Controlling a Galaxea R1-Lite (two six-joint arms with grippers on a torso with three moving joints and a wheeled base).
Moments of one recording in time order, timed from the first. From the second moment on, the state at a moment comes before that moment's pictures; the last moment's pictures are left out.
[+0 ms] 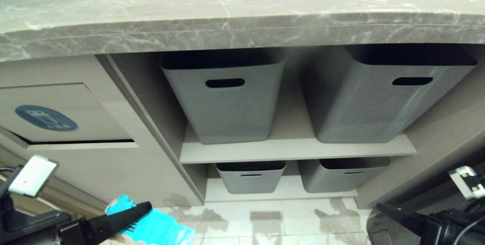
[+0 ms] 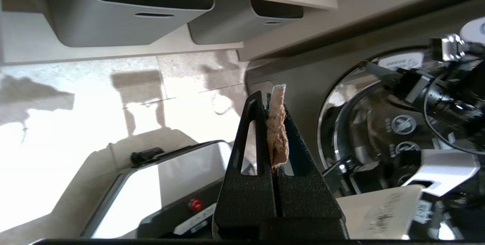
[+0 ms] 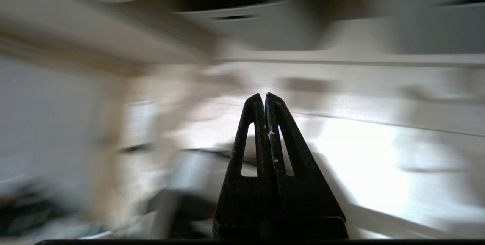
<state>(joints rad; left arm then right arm) -0.47 1.01 -0.29 -0.50 -0.28 -0.55 0.26 1.21 -0.06 -0.80 0.25 0.36</state>
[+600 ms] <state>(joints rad) -0.47 1.00 -0.28 -0.51 -0.20 -0.46 0.15 0.48 -0.03 0.03 -0.03 -0.01</state>
